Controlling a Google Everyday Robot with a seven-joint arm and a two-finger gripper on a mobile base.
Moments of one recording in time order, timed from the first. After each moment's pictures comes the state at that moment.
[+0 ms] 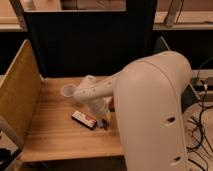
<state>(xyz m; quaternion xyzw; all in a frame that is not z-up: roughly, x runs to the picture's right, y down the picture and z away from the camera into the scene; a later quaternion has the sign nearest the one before) -0.002 0.178 0.795 -0.12 0.37 0.68 0.62</state>
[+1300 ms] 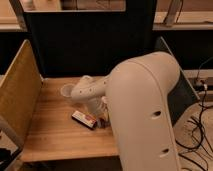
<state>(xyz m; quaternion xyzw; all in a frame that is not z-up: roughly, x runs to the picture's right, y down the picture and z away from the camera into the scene) -0.017 0.167 0.815 -0.12 0.37 0.67 0.63</state>
